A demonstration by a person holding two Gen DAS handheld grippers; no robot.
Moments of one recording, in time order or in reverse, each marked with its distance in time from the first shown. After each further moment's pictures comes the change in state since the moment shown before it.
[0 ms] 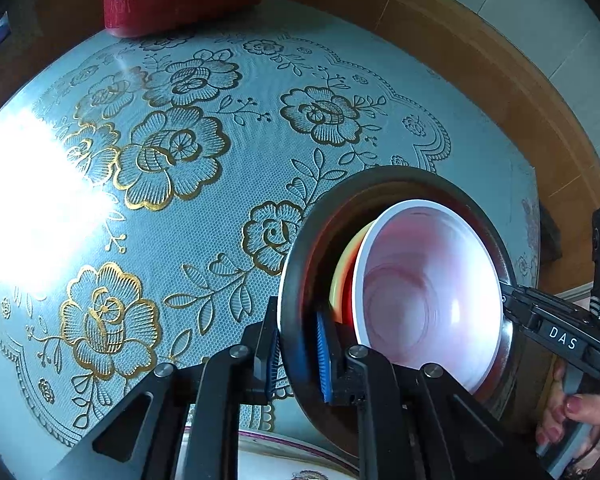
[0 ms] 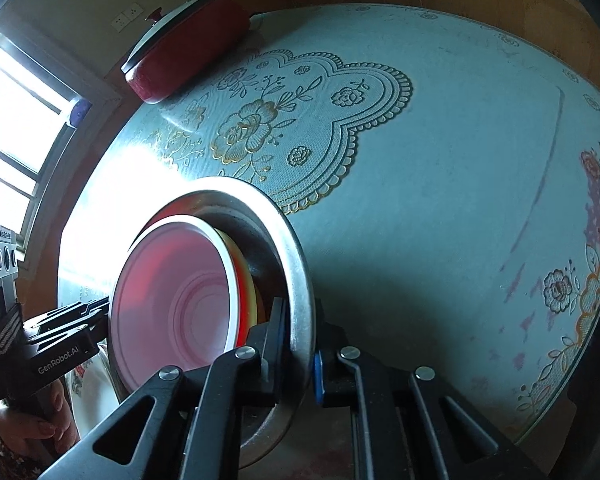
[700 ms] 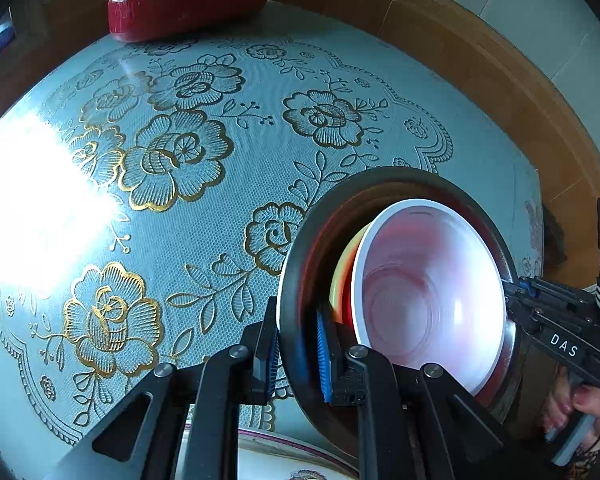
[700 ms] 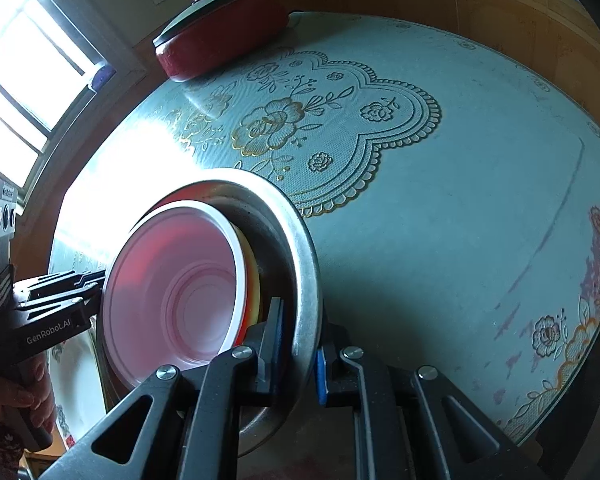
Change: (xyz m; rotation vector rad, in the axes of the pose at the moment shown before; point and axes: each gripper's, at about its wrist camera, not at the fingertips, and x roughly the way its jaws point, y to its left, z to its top) left arm -0.003 -0.002 -0.002 0.004 -0.025 0.025; right arm 0.002 0.007 0.004 -0.155 0.001 -0.009
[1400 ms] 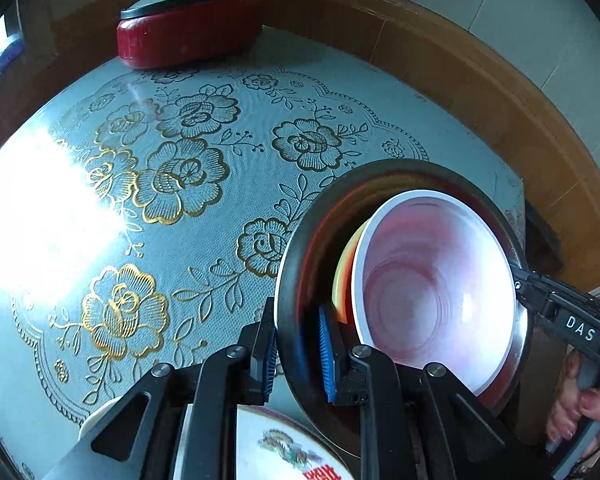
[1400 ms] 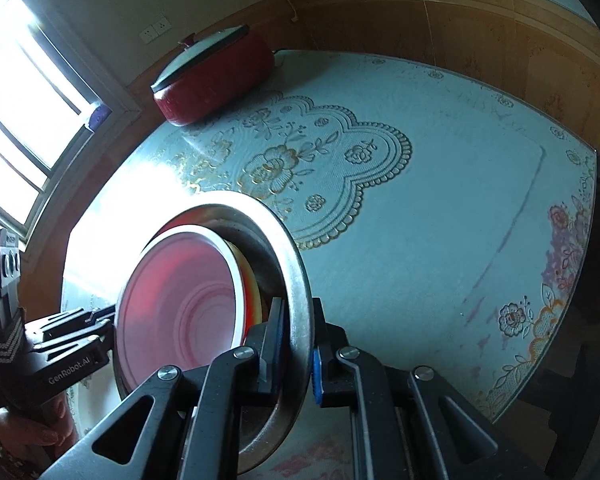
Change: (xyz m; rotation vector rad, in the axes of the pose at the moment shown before) left arm -0.042 -0.018 -0.012 -0.007 -0.077 0.010; right arm -0.053 0.011 0.000 0.066 -0.118 -0.001
